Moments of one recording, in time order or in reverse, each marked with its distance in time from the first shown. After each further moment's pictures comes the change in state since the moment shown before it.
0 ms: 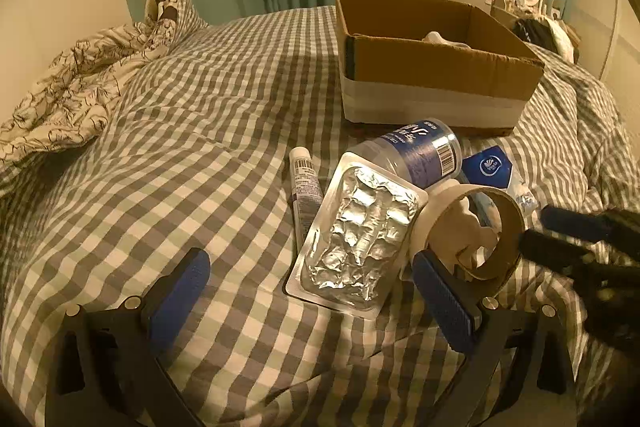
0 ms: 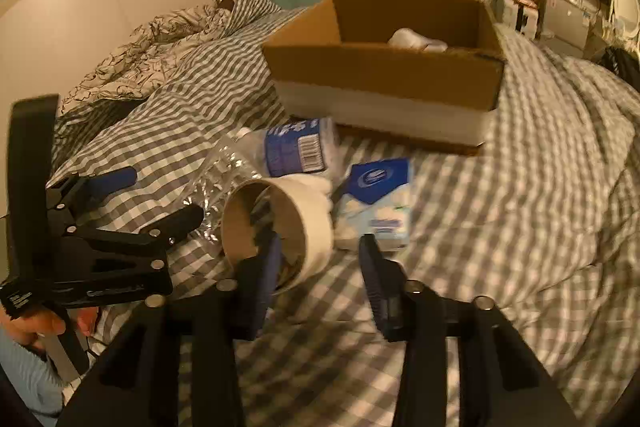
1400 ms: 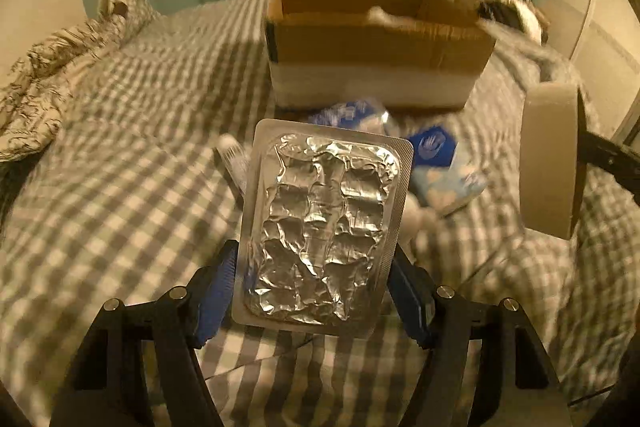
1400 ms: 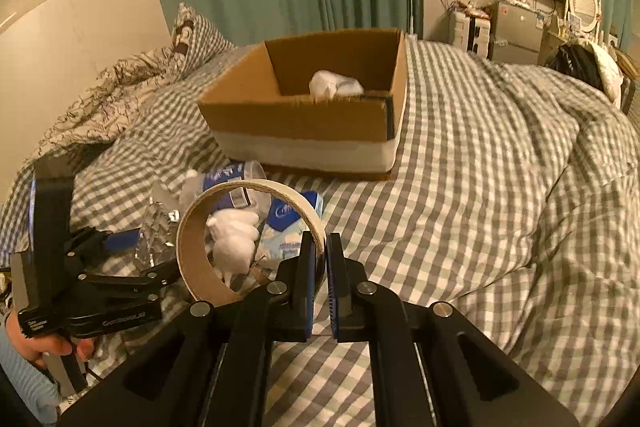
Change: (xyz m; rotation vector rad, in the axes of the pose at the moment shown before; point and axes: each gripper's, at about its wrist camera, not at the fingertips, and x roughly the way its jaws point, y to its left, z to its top) left arm -0.008 -0.030 0.005 0.050 0.049 -0.131; right arm -0.061 -0.044 0.005 0.077 -0.123 -0.136
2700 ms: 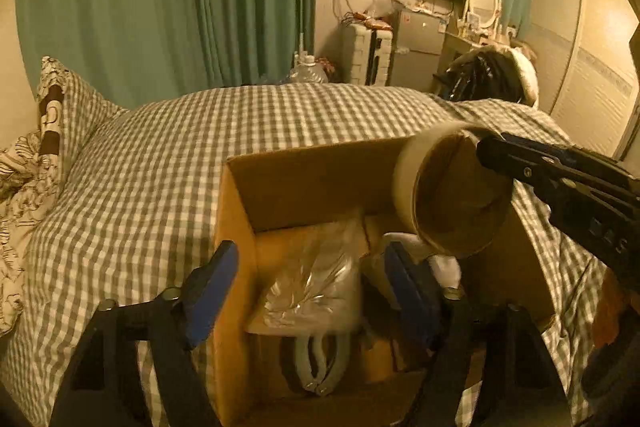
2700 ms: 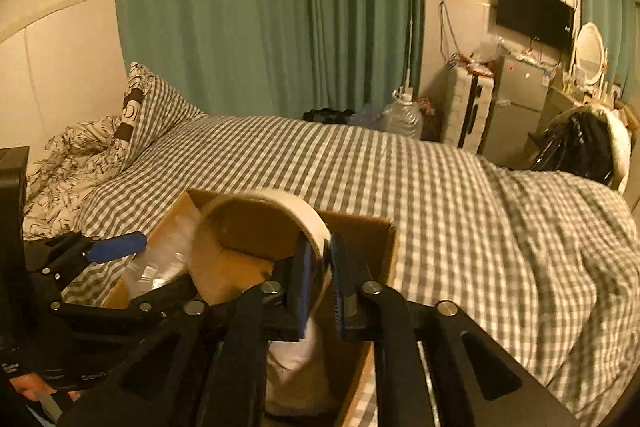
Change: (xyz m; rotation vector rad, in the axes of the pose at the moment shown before) left arm 0.084 -0.010 0.220 0.053 -0.152 -0.034; right arm 0.118 -0.044 0.203 -0.060 -0.125 -0.042
